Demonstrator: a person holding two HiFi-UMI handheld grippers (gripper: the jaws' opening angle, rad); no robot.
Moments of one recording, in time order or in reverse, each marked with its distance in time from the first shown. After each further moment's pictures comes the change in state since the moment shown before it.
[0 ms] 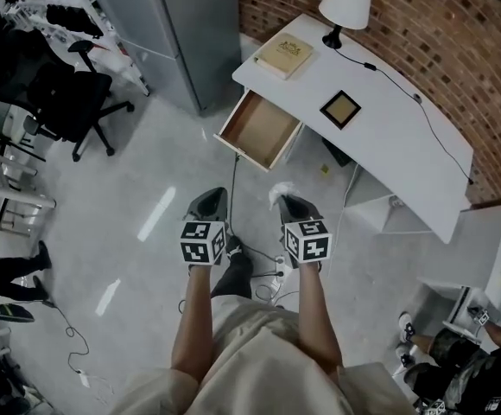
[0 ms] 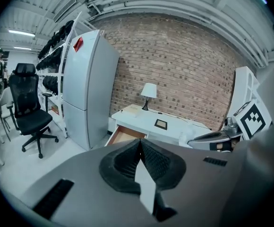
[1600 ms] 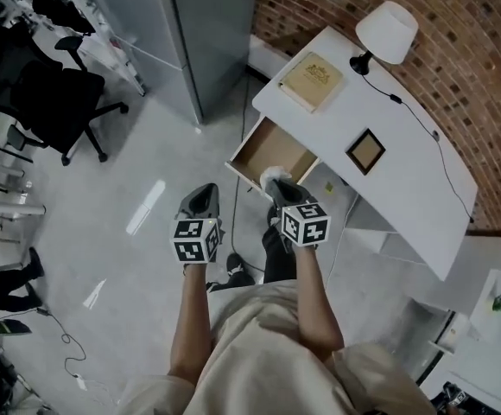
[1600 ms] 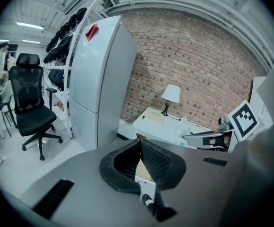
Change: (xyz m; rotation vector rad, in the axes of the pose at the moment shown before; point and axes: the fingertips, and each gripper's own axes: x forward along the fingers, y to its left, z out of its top) left arm 0.134 0.180 0.074 -0.087 0.014 0.064; right arm 0.230 -0.011 0.131 0.029 0.011 0.095
